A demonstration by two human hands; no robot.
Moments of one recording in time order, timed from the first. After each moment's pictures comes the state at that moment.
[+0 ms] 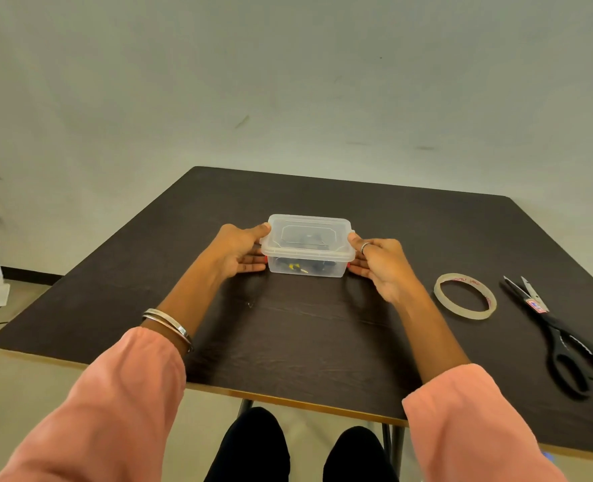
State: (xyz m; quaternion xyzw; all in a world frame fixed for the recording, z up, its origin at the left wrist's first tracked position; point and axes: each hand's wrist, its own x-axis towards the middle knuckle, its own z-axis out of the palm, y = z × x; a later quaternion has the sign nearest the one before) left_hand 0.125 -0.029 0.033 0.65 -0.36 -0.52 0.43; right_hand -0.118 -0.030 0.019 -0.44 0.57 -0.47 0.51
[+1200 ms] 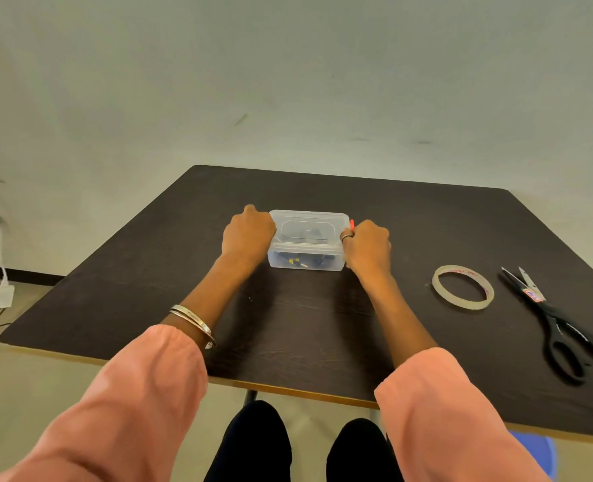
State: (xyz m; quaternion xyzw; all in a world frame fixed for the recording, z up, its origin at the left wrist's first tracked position) left_hand 0.099 -0.023 0.044 0.75 -0.59 -0.10 0.29; right_hand -0.084 -0.024 0.030 -0.61 0.70 -0.36 0.12
